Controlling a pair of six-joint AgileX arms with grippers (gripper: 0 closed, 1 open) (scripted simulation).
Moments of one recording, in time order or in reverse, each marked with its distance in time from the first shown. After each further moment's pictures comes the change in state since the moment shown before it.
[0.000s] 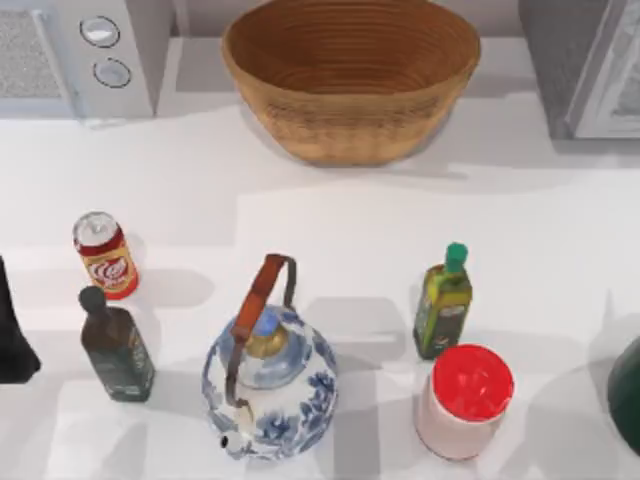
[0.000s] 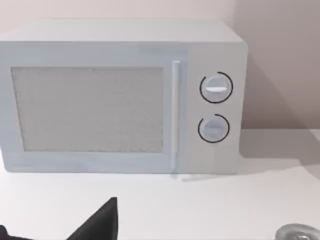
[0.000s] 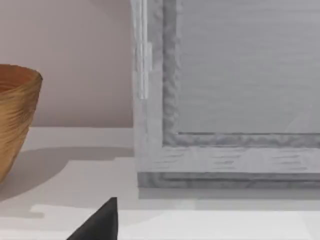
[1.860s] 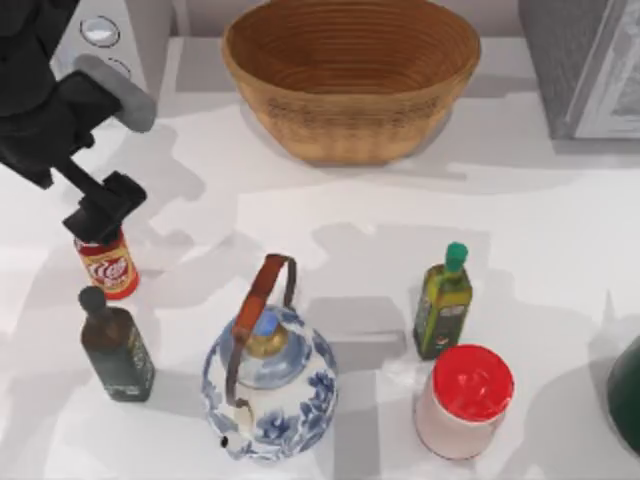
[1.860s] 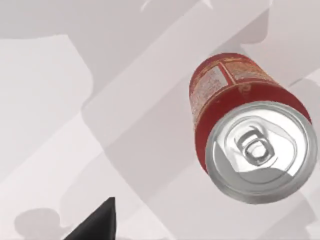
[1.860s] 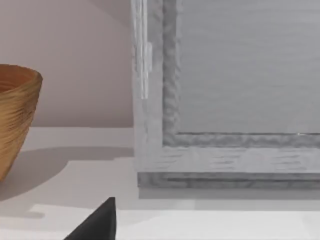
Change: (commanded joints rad) left arm -0.184 1.851 1.519 -1.162 0.000 0.588; right arm 0.000 0.000 0.000 0.000 0.000 0.000
